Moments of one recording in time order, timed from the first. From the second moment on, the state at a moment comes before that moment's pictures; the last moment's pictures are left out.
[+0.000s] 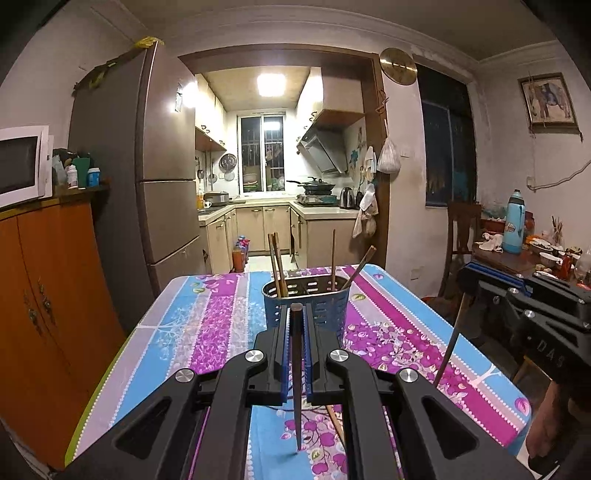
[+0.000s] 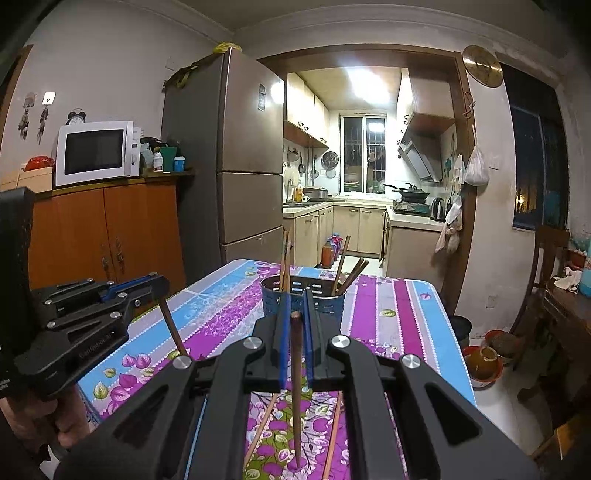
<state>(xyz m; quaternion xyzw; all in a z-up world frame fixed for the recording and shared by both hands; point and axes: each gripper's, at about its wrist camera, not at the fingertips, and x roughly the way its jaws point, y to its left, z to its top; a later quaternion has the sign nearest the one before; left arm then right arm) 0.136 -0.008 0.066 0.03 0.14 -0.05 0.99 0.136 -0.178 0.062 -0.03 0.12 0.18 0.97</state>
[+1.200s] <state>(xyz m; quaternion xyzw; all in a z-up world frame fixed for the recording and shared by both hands) 0.265 0.003 0.159 0.01 0.16 -0.06 0.99 0.257 -0.172 0.159 -0.01 0.12 0.21 0.97</state>
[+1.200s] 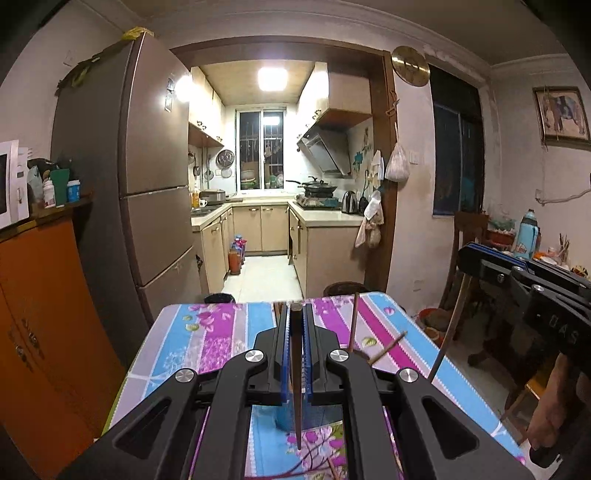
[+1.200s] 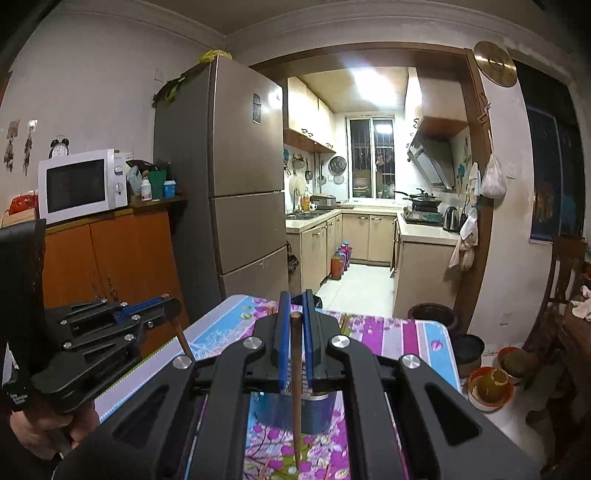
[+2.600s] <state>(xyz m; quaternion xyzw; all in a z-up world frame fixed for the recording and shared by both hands) 0.389 -0.011 0.165 0.02 0.18 -0.06 0.98 0.397 -0.153 0.146 0.00 0.18 0.21 0.96</state>
